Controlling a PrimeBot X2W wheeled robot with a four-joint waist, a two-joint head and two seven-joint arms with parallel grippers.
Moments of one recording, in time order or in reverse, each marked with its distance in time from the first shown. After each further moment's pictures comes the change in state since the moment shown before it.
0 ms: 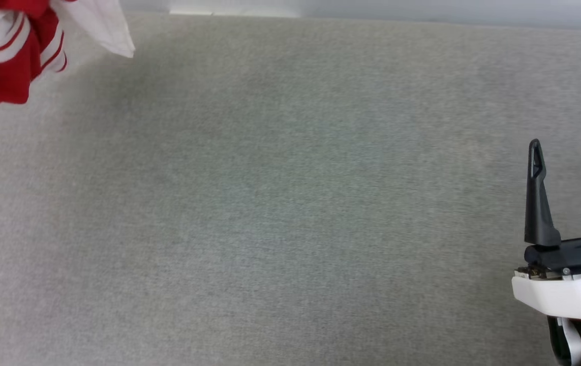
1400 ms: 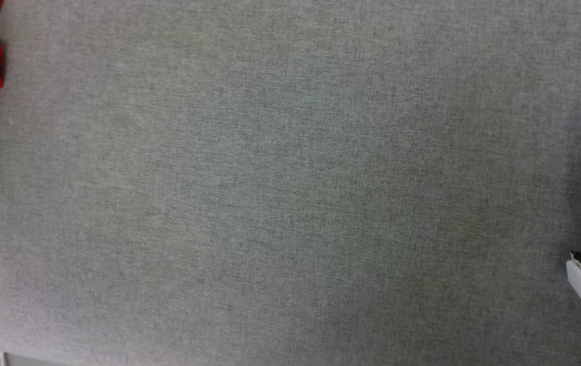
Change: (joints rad) left arm 0.197 -0.213 0.459 0.472 -0.034 0.000 0.146; right arm -0.028 -0.102 -0.041 -0.202 -0.067 0.000 0.000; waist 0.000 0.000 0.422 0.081
